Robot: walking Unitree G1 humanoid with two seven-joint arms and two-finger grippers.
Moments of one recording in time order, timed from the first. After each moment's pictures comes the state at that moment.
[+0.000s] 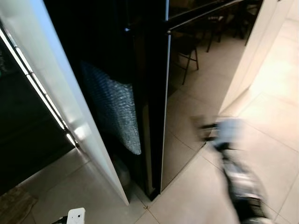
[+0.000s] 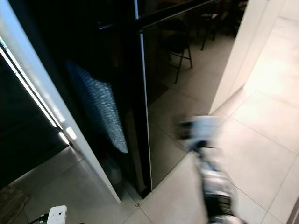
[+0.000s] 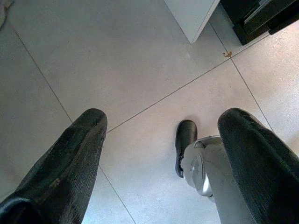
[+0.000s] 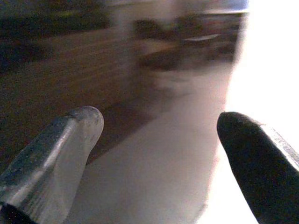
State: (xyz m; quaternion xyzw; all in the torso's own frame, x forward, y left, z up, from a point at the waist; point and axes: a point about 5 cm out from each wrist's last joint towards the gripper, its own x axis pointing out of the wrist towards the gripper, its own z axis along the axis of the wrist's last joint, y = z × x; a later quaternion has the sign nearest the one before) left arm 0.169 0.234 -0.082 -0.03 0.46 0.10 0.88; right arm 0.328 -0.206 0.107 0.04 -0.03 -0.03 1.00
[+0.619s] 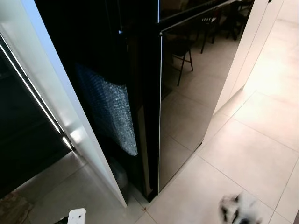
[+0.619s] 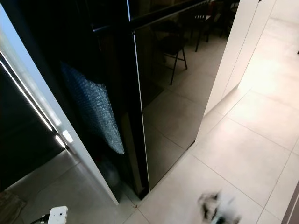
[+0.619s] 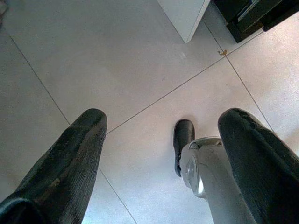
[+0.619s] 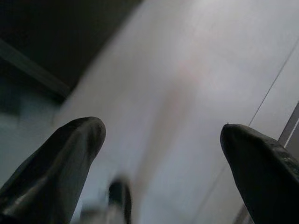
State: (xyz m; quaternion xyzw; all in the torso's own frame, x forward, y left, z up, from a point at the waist) left arm 0.168 0.233 -0.082 -0.03 0.46 0.10 0.88; right arm 0.175 -0.235 -0.076 0.06 0.42 -0.11 0.90
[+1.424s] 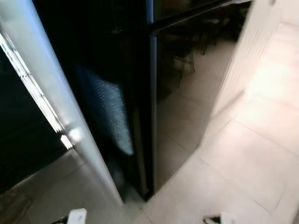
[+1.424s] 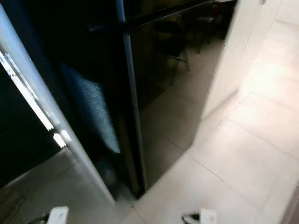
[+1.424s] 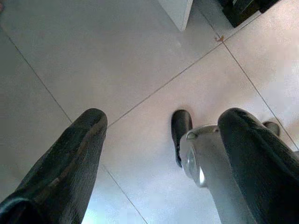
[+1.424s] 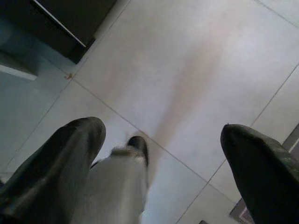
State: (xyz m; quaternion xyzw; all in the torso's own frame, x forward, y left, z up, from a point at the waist) left arm 0.163 0.240 -0.083 0.01 0.48 0.08 0.87; right arm 0.148 -0.188 -0.098 0.09 0.48 -0.07 0.87
